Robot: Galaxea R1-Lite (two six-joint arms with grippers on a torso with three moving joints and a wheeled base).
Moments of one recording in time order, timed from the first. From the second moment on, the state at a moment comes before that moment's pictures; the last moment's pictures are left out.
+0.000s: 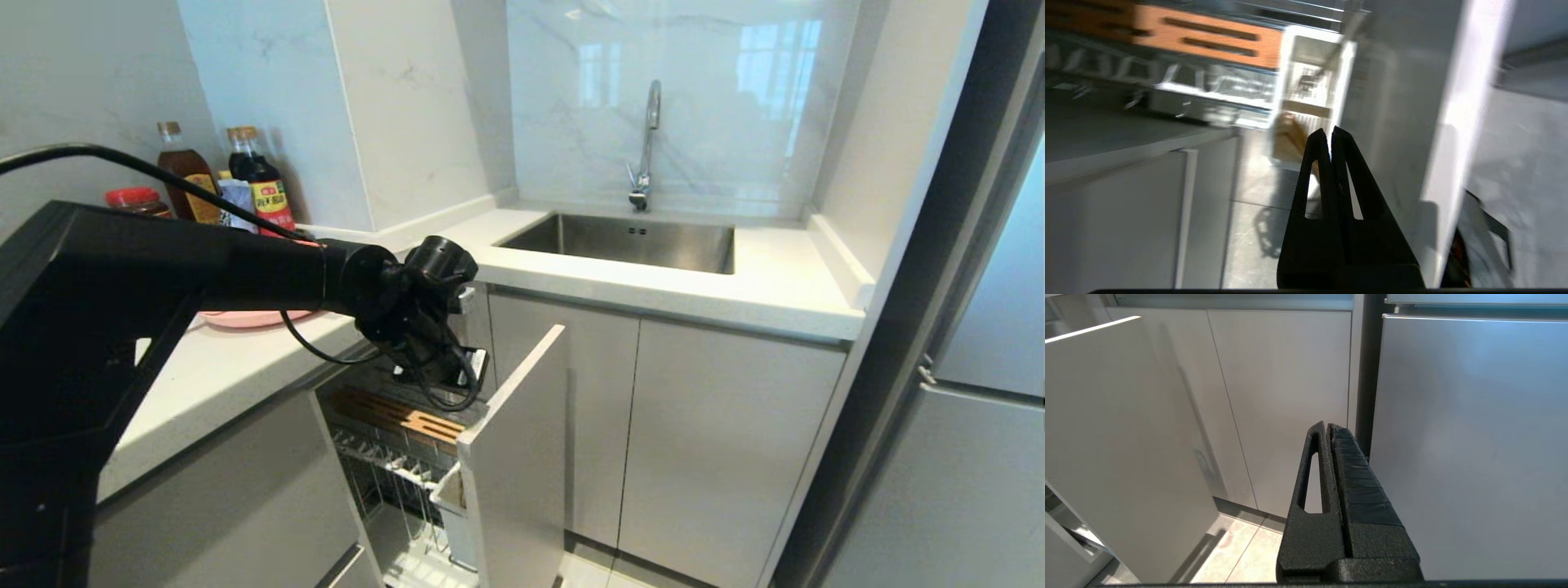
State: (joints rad) left arm -0.46 2.13 -1.66 0.57 0.10 -0.14; right arm 0.00 0.00 0.00 0.00 -0.01 0.05
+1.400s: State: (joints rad) left arm -0.64 2.11 -1.51 0.44 -0.20 -0.25; right arm 0.00 0.00 0.00 0.00 -0.01 0.05
